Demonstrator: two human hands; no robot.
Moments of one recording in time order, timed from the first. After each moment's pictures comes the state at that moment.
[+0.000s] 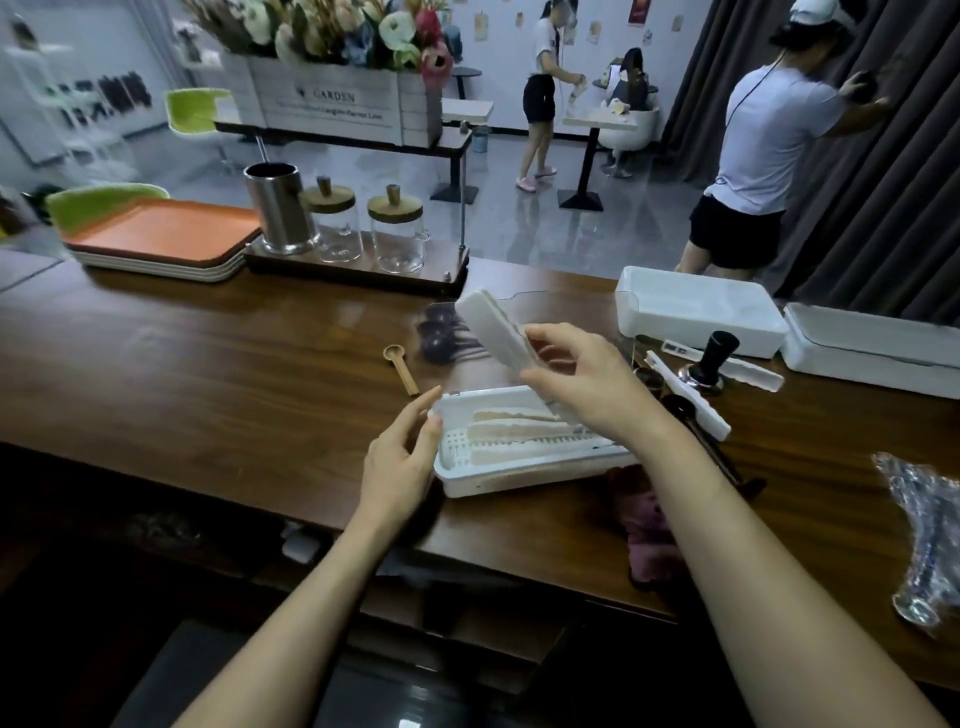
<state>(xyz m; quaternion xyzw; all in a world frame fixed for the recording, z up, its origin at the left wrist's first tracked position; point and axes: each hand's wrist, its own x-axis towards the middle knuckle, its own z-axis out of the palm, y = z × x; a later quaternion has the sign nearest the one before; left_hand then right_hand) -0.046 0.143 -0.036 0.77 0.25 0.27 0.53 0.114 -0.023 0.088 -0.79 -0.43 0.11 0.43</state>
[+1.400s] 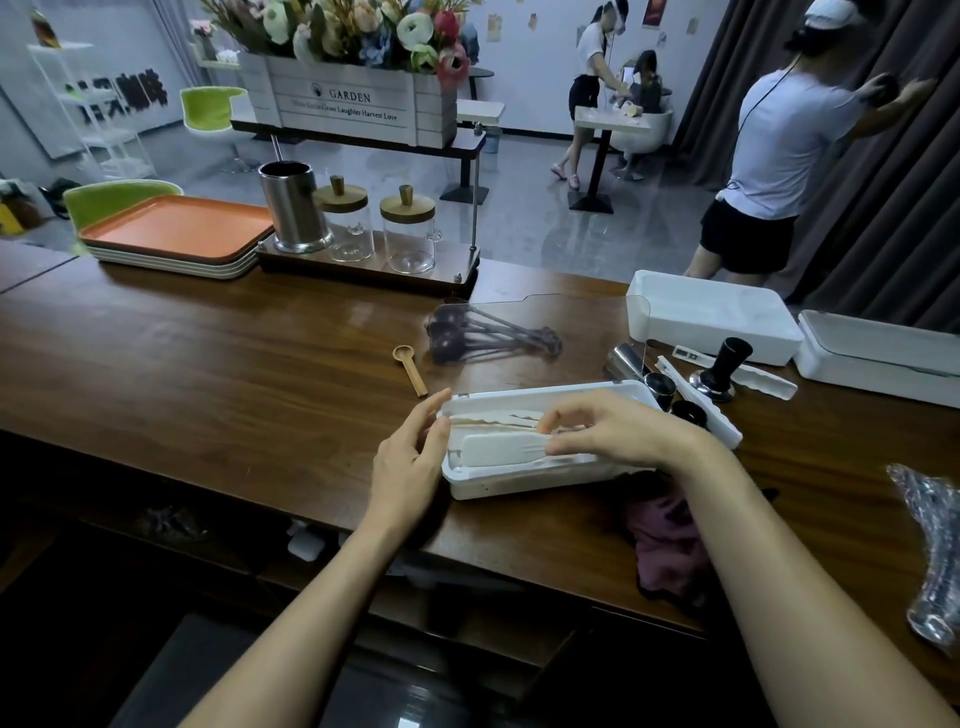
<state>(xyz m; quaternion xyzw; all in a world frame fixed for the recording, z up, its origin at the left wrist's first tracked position) -0.045 0.140 -0.037 0.77 0.28 0.28 0.50 0.138 -0.042 0.061 -0.79 -0.46 0.31 0.27</state>
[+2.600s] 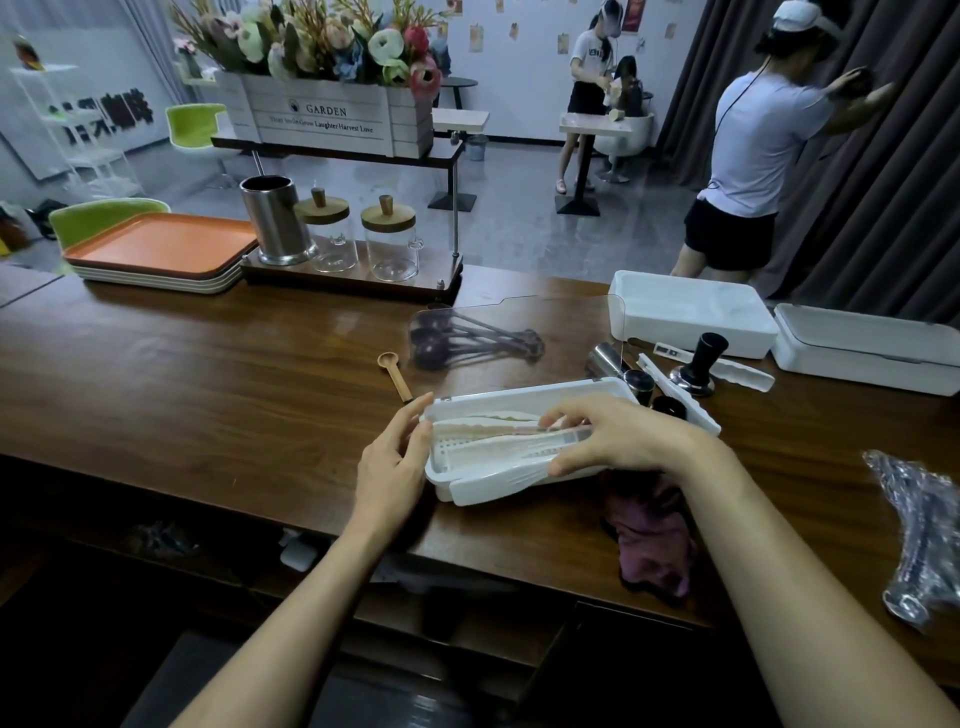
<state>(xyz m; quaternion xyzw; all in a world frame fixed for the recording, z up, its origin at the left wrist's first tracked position) -0.046 0.138 -0.033 0.76 0.27 0.28 0.52 0.147 -0.065 0.062 -0.84 -0.43 0.29 0.18</state>
